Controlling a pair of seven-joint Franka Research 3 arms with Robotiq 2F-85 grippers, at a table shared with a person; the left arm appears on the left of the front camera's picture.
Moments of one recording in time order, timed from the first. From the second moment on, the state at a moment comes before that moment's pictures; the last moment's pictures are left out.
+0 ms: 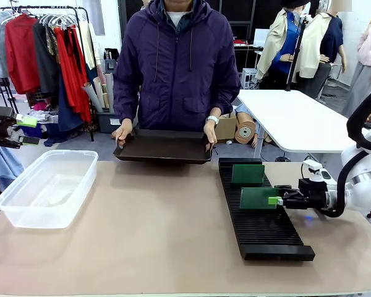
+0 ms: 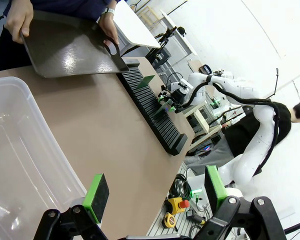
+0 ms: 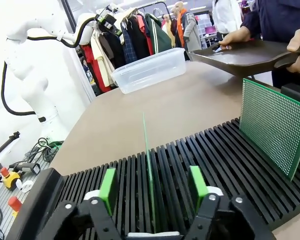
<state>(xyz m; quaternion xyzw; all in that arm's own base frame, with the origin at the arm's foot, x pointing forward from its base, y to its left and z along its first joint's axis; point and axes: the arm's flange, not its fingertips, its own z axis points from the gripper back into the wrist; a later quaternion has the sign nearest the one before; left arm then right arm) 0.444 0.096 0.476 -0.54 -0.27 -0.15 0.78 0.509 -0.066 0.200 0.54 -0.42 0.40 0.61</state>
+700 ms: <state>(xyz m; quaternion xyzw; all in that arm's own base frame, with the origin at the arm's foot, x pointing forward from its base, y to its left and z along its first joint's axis) 0.444 0.096 0.476 -0.54 -0.27 -0.15 0.78 0.505 -0.067 0.212 0.54 -0.42 0.40 0.61</state>
